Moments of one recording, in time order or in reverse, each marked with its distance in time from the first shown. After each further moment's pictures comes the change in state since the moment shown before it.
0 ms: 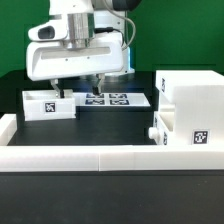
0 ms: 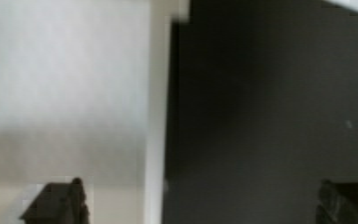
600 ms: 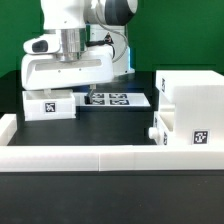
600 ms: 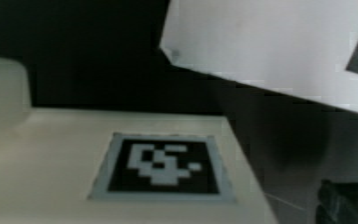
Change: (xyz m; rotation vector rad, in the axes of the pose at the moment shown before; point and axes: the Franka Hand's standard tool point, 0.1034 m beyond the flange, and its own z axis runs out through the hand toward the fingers) arm -0.023 0.008 0.018 -0.011 -0.002 0.007
